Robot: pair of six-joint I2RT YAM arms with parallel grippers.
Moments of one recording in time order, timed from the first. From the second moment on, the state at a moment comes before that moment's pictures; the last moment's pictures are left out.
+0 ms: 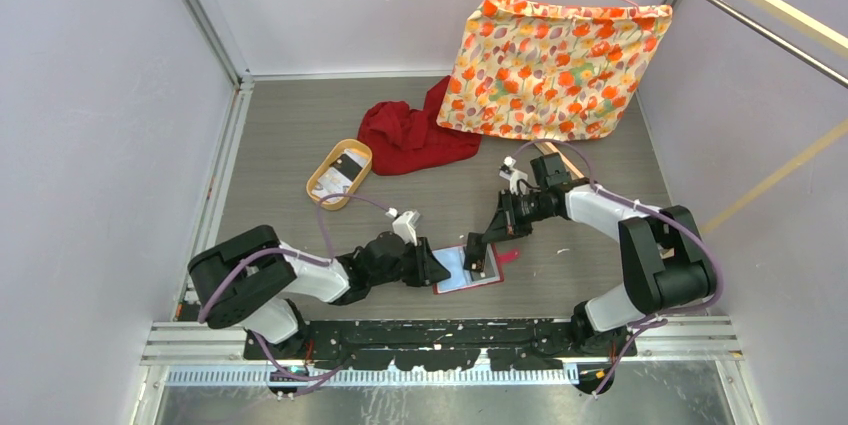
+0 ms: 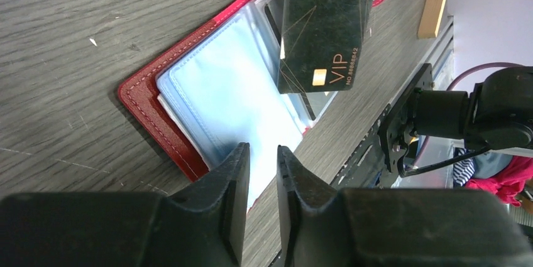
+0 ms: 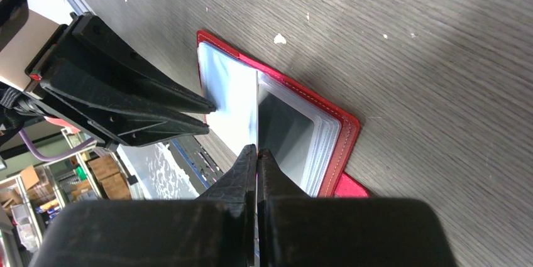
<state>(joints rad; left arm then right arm) -1.02 1.49 0.32 0.70 0.07 -0.95 0.26 1.49 0.72 -0.38 -0.80 0.23</state>
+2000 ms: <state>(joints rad) -1.02 1.50 0.37 0.54 0.00 -1.05 0.32 1.63 0.72 -0.36 -0.86 0.27</state>
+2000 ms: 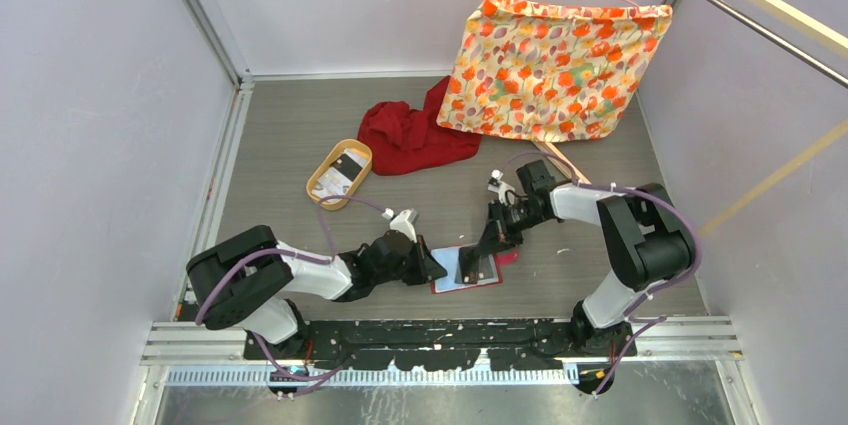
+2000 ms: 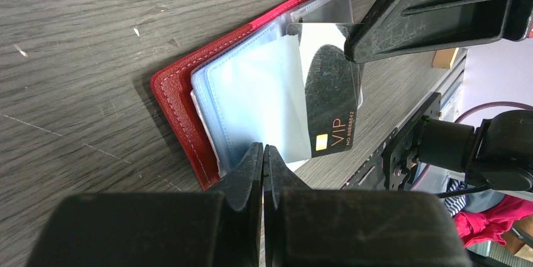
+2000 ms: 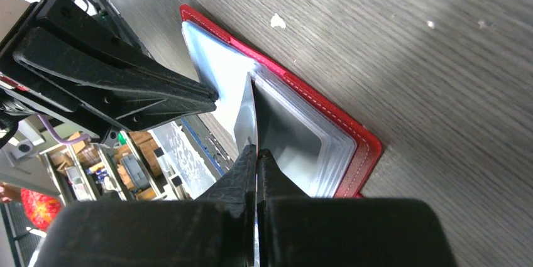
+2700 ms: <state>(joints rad) -1.02 1.49 0.35 0.57 0.00 -1.05 0.34 1.72 0.86 -0.46 -0.91 0.15</state>
